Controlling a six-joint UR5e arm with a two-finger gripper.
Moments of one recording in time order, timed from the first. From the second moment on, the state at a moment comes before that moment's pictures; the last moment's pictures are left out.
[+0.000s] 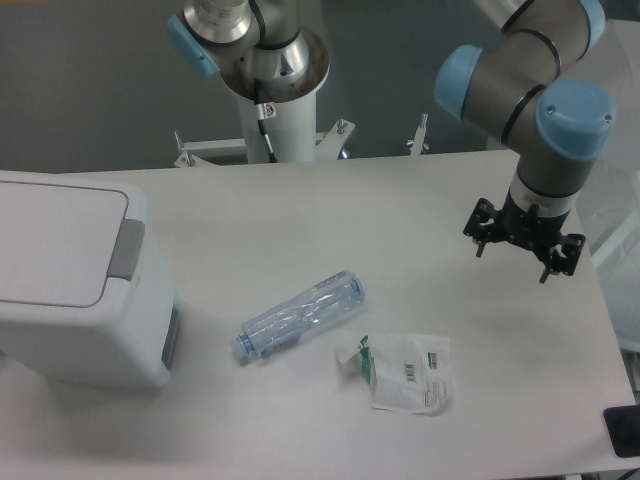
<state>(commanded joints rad) 2.77 -1.99 -1.44 -1.17 1.54 1.28</state>
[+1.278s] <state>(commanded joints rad) 2.65 -1.78 -1.63 -1.19 1.47 0.89</state>
